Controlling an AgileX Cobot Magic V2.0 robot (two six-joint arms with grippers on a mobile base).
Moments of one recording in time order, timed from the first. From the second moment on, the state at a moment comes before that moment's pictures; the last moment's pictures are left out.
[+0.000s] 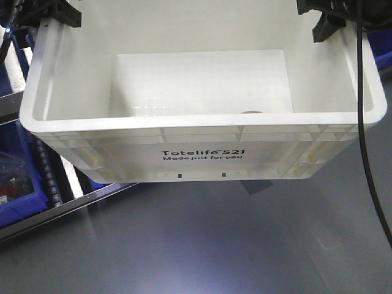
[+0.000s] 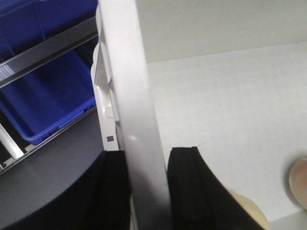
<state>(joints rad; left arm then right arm) -0.17 1.51 -1.67 -0.21 1.05 -0.04 0.23 1.60 -1.82 -0.03 1.29 0.16</state>
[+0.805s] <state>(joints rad) -0.17 1.51 -1.67 -0.21 1.05 -0.04 0.23 1.60 -1.82 -0.03 1.29 0.16</state>
